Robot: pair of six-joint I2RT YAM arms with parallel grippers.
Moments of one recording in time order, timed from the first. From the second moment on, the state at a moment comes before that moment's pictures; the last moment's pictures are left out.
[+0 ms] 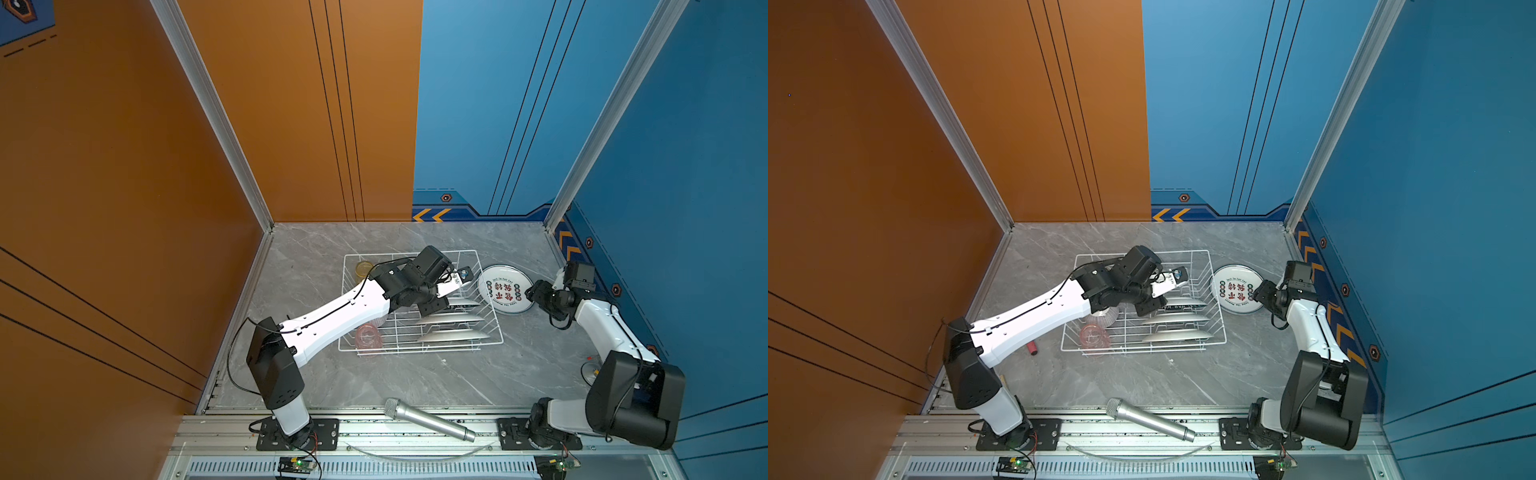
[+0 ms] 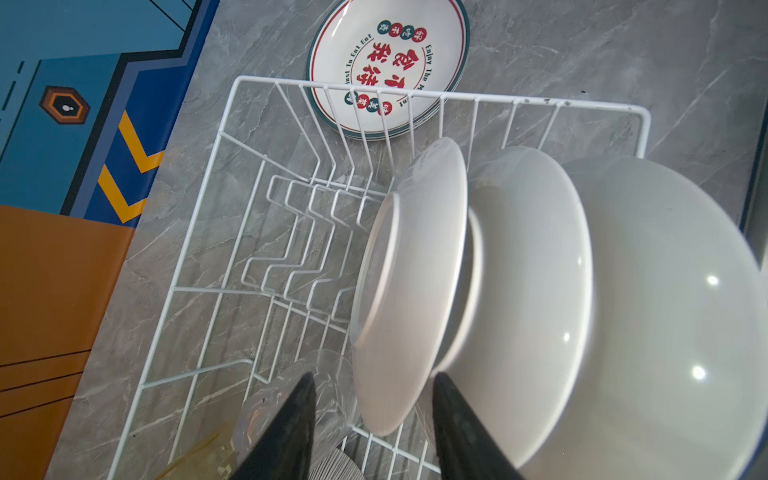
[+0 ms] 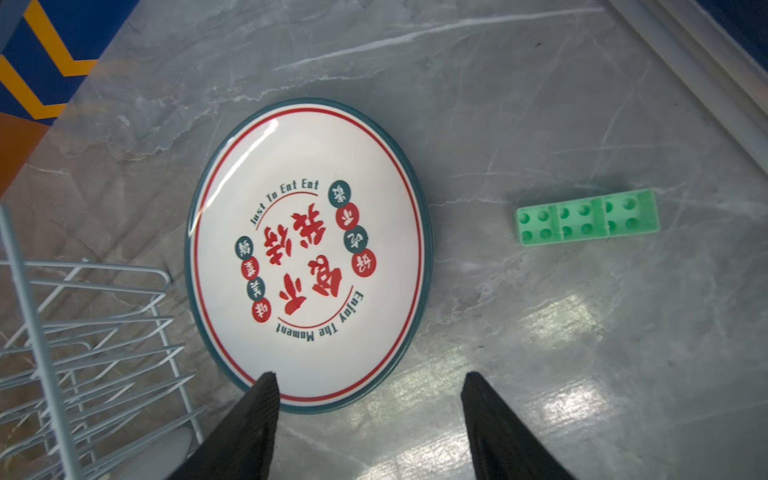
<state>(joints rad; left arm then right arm) -0.93 1.71 1.64 -0.80 -0.05 0.40 -0.27 1.35 0.90 -0.51 -0.18 0.39</state>
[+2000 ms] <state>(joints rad) -0.84 1.71 1.96 -0.83 -0.26 0.32 -0.21 1.08 0.84 -0.39 -0.46 0.40</state>
